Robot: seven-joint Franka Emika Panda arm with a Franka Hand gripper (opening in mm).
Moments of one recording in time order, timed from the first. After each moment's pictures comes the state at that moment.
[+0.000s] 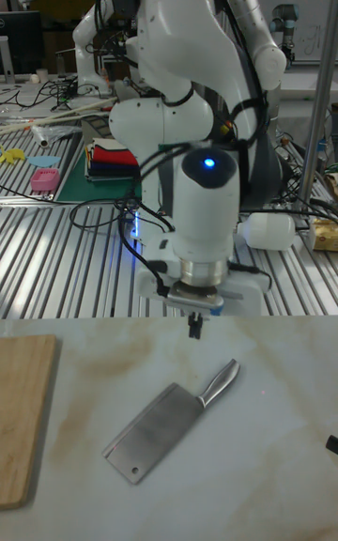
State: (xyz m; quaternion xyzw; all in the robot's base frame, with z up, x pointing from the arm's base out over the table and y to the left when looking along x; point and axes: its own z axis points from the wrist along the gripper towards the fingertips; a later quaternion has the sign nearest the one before) arm 0.528 0.066 0.166 -0.14 -0.99 0.02 0.05
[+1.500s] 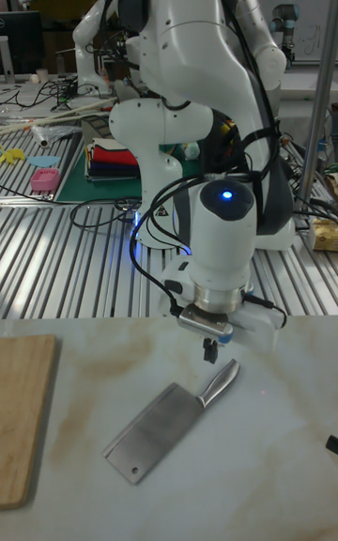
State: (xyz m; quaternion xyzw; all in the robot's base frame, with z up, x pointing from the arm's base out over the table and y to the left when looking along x) arm 0.544 0.088 0.129 -0.25 -0.97 0.01 0.04
